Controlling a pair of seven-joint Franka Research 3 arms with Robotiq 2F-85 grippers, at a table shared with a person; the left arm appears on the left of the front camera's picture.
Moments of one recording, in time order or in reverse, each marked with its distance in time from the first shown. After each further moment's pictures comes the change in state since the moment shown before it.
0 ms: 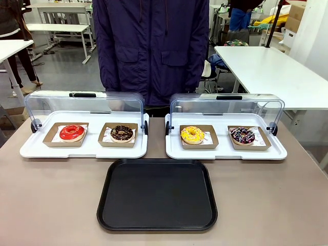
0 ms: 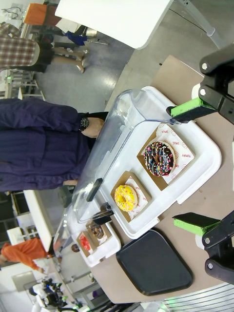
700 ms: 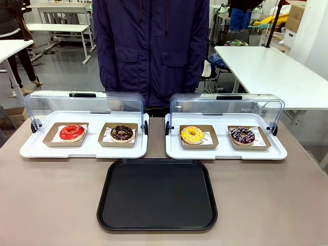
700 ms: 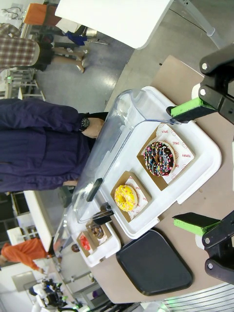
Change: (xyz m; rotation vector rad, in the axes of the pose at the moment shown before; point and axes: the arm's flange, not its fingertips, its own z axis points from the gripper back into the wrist) left arm 0.000 0.000 0.000 0.000 0.000 0.000; right arm 0.000 0.000 0.000 0.000 0.000 0.000
